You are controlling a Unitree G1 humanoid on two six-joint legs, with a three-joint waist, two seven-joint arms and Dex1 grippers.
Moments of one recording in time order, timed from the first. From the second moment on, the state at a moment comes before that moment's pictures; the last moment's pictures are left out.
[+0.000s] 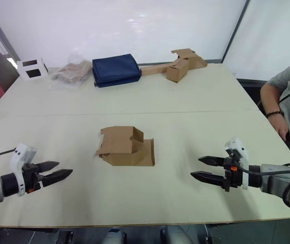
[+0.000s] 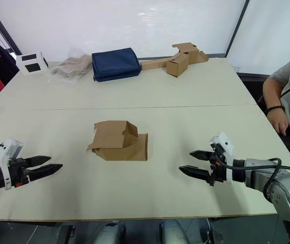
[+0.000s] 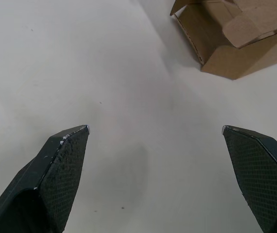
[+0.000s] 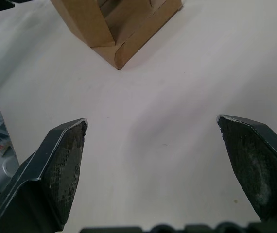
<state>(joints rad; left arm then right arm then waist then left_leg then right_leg) 0.12 0.93 0.46 -0.10 -0.69 0.75 -0.98 -0.05 -0.87 -0.19 -0.37 0.78 0.84 0.89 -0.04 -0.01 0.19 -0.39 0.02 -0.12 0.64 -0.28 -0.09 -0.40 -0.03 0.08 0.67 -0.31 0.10</state>
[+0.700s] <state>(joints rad) 0.10 0.92 0.45 -0.10 -0.69 0.76 -0.96 -0.12 -0.81 -0.17 -0.34 0.75 0.85 0.87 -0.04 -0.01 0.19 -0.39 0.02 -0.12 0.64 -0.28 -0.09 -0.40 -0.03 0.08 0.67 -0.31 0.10</state>
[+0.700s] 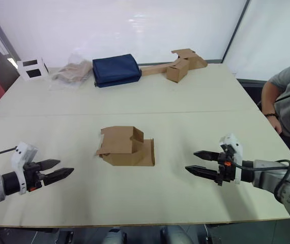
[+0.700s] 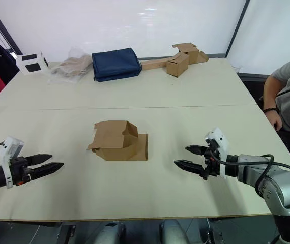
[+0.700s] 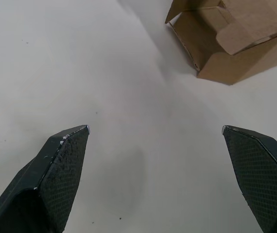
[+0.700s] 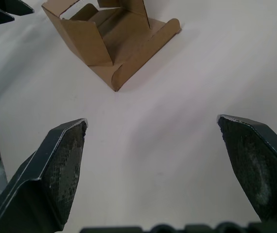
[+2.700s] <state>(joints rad) -1.03 0.57 -0.10 1.06 -0.38 0.90 -1.61 -0.30 -0.84 -0.05 -0.76 1.06 1.06 0.56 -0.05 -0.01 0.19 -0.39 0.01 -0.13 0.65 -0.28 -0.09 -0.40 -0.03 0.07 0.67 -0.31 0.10</state>
